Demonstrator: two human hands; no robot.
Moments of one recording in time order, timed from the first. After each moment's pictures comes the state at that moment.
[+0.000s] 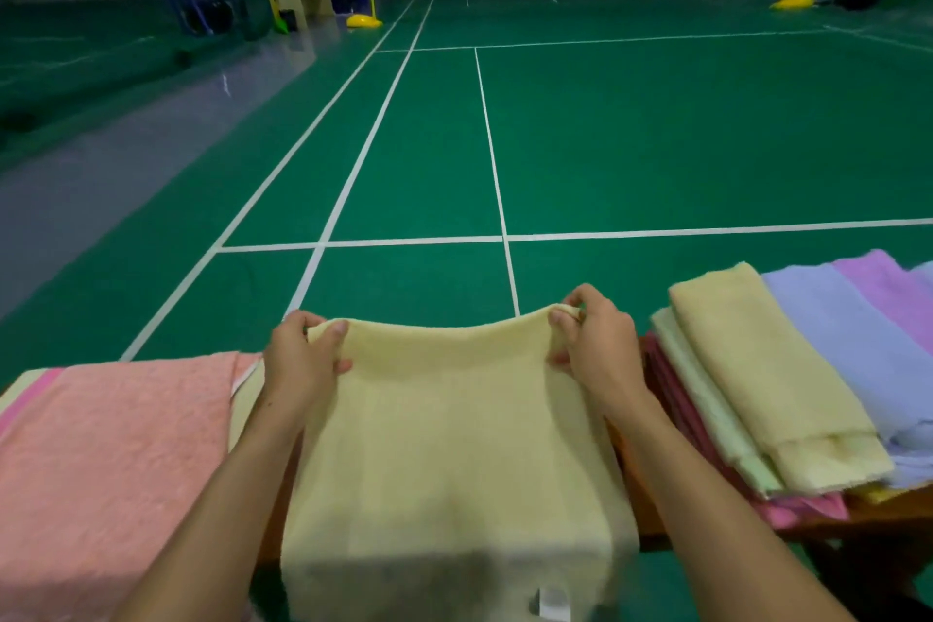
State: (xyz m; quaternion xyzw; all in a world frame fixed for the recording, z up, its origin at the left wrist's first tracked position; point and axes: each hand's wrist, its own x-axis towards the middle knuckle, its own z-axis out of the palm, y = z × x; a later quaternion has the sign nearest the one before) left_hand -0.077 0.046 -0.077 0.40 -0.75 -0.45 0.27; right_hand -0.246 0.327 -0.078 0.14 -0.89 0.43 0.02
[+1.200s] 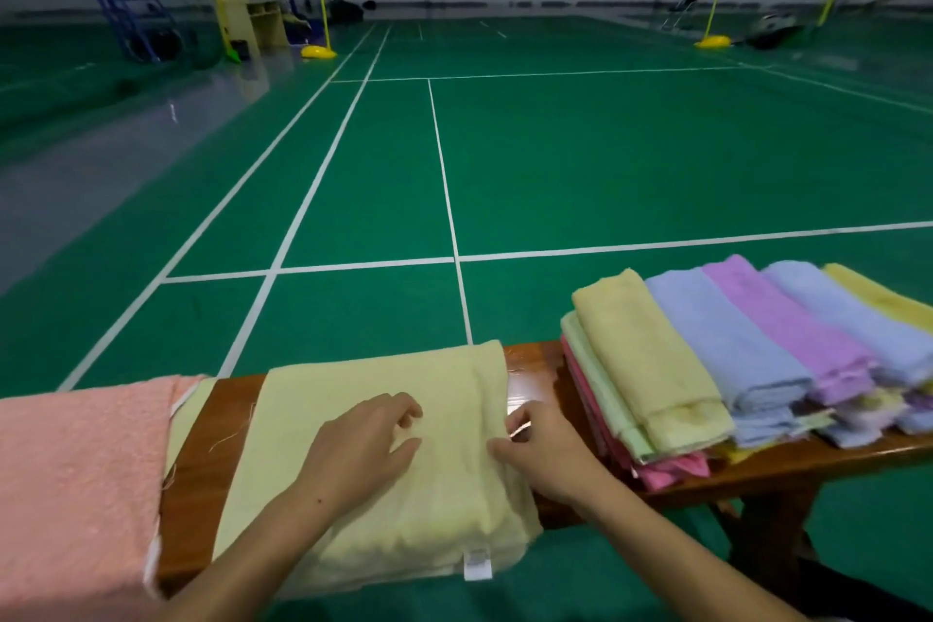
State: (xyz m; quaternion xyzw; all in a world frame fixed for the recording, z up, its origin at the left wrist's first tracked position) left_hand -0.063 0.175 -0.100 0.09 -0.98 -0.14 0.07; right_hand -0.162 0.408 -0.094 0.16 -0.86 0.43 -0.23
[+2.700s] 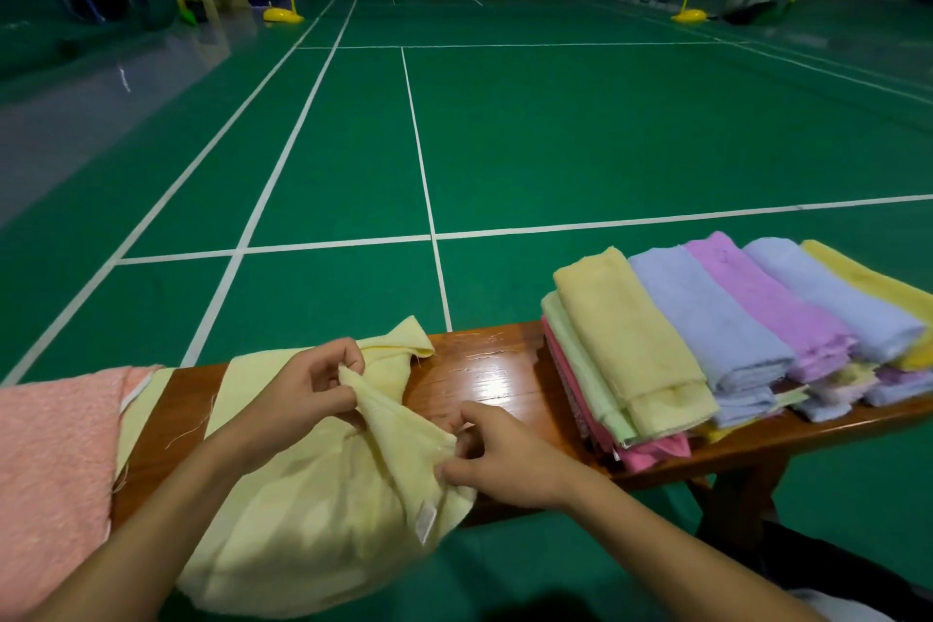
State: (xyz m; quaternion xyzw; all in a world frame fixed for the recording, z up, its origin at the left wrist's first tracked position) left_hand -0.073 0.141 -0.058 0.04 -0.79 -0.61 0.02; right_hand -0.152 0.403 -0.087 0.31 -0.78 0.44 -0.33
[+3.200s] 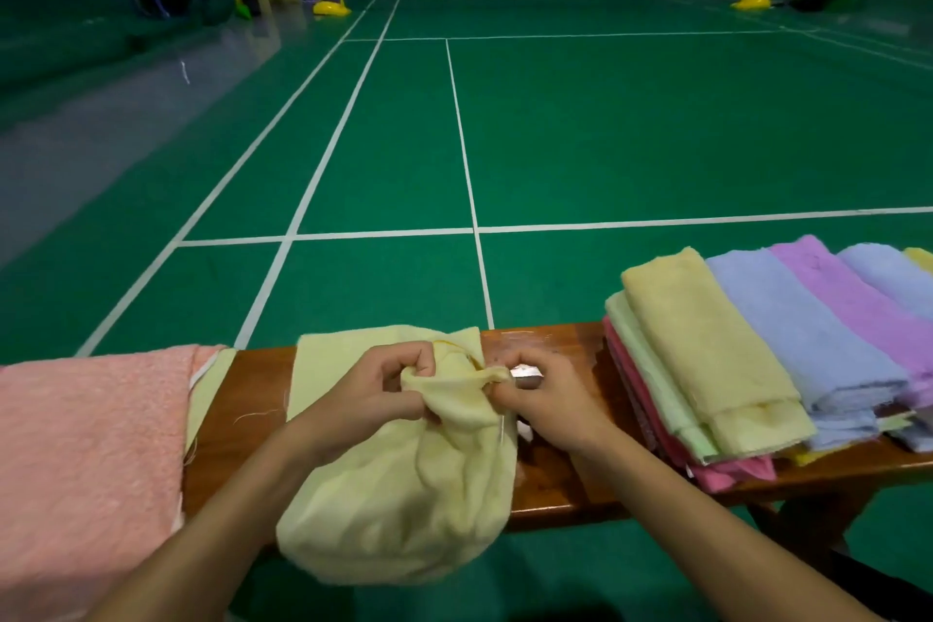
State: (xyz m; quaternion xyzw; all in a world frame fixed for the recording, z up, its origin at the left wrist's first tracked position) left_hand -0.069 0.152 -0.052 -0.02 -0.75 -0.66 0.00; right_hand -0.191 0.364 -0.101 0.26 -0.73 0.60 -0.20
